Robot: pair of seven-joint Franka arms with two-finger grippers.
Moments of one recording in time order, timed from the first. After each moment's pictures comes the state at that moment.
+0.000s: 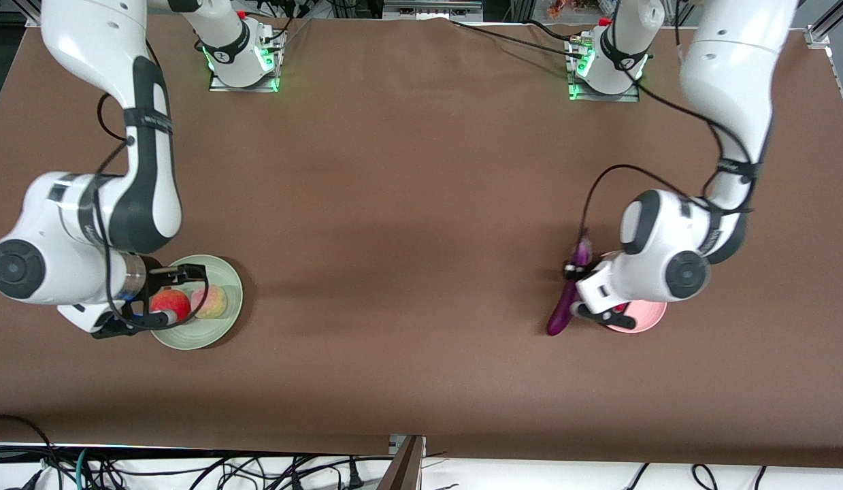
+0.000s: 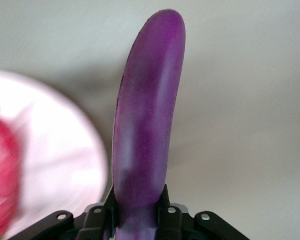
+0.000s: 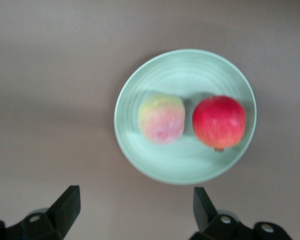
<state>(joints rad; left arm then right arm) -0.04 0.61 -0.14 -1.62 -0.12 1.98 0.14 0.46 0.68 -0.55 -1.25 0.31 1.64 -0.27</state>
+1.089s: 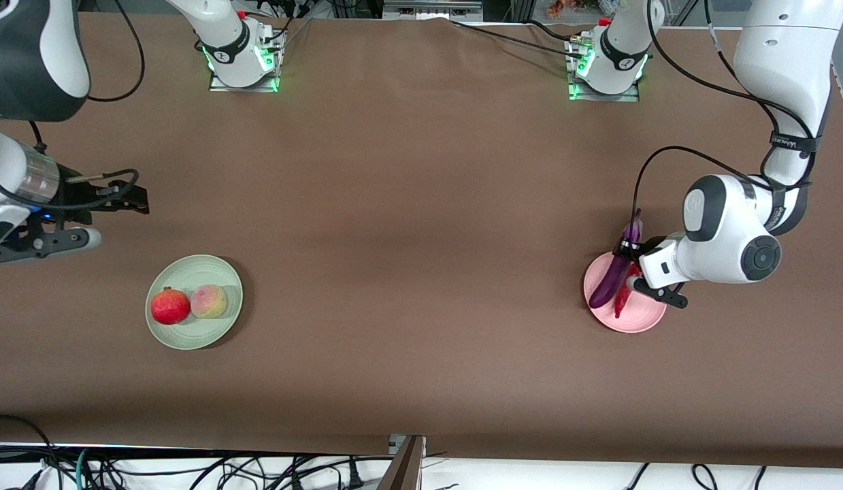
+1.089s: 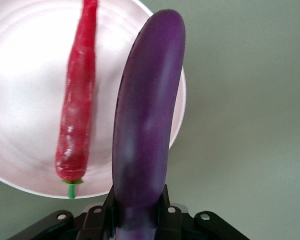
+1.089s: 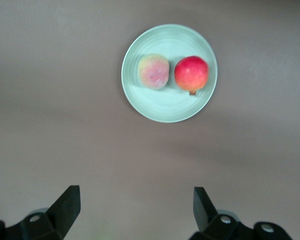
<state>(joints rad) 0.12 0.54 -0.15 -1.78 -0.12 2.00 0.37 0.04 0.26 0.01 -1.40 -0.03 1.55 -0.15</state>
